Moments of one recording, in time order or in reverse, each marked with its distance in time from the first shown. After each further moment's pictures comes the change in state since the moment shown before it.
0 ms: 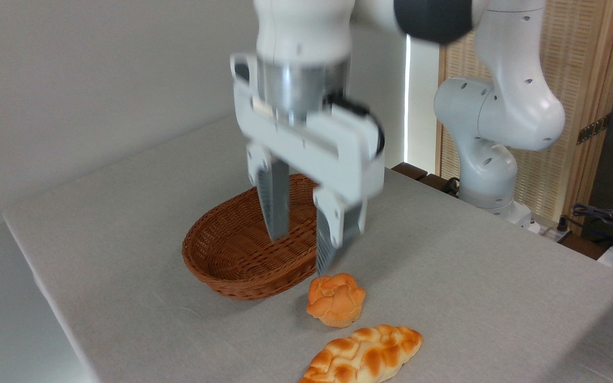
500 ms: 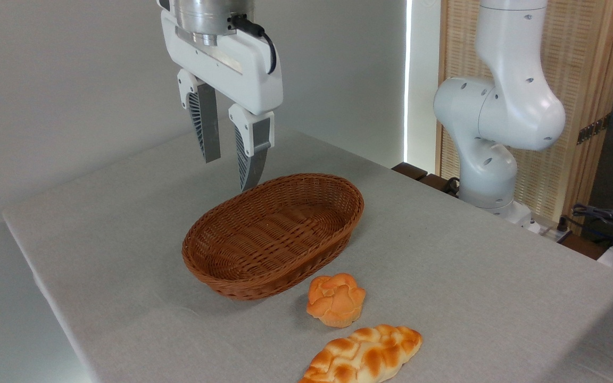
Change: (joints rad) arm 0.014 -0.026 -0.280 0.055 -0.029 -0.085 -0.263
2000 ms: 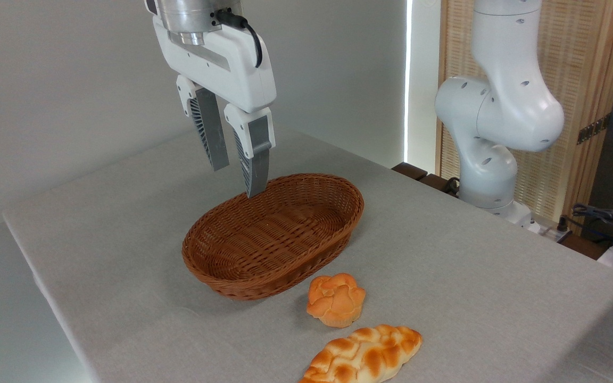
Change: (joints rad) arm -0.063 0.098 0.069 0.154 0.105 -0.127 0.032
